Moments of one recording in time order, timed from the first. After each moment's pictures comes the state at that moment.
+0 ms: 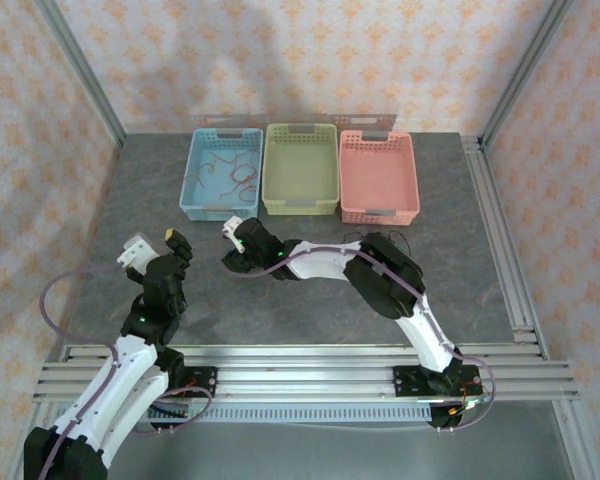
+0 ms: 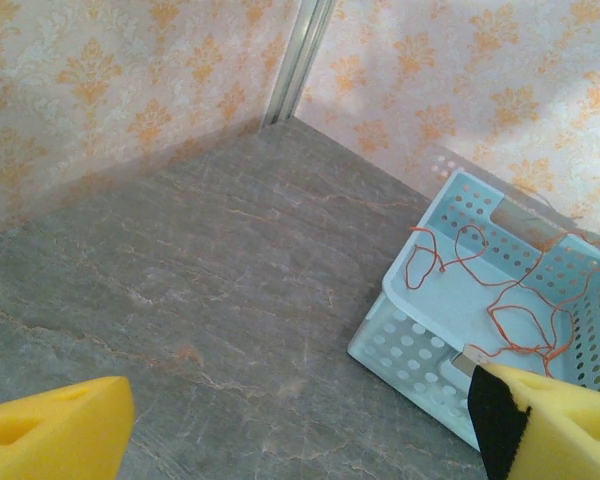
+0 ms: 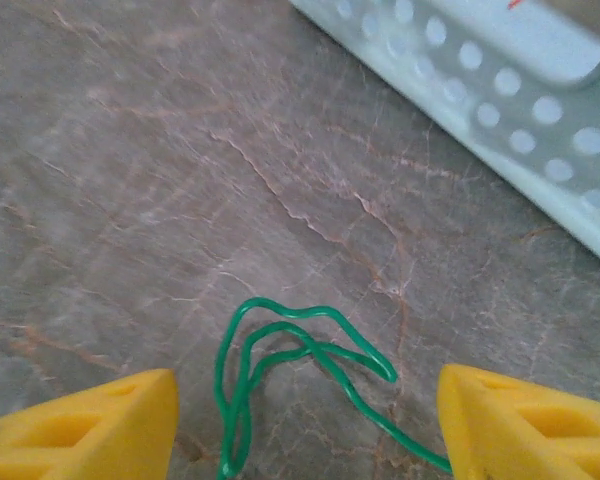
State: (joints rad) left arm -0.20 0.60 0.27 0.03 -0.71 -0.57; right arm 0.99 2.22 1.51 0.01 0.08 0.06
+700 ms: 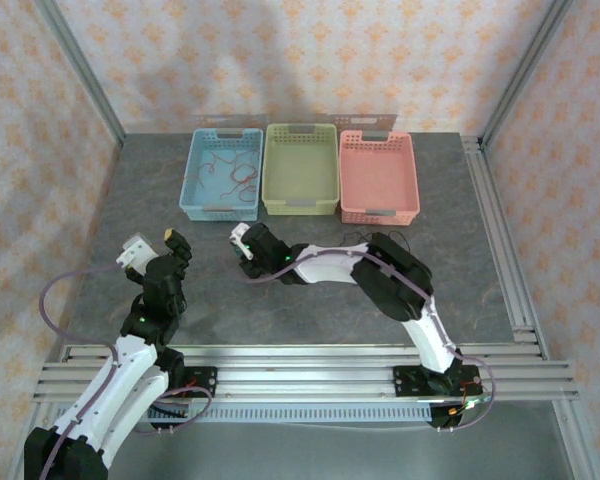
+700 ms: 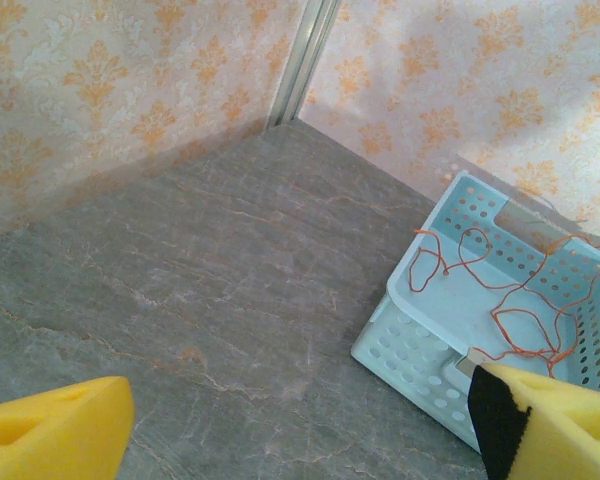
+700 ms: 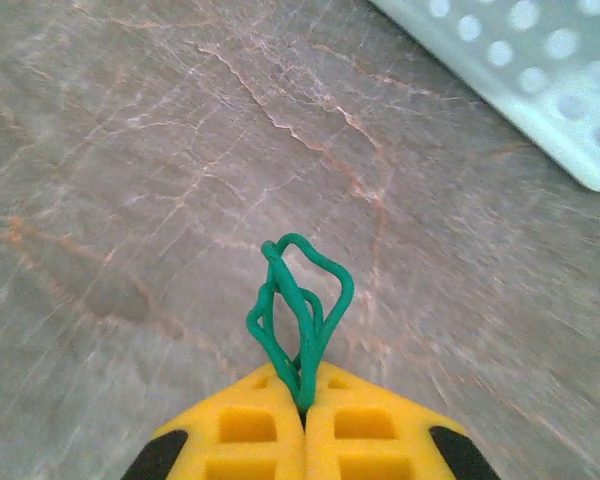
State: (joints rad) left arm -0.20 0.60 0.27 0.03 -0.72 -0.57; right arm 0.99 2.08 1.33 0.03 0.10 0.01
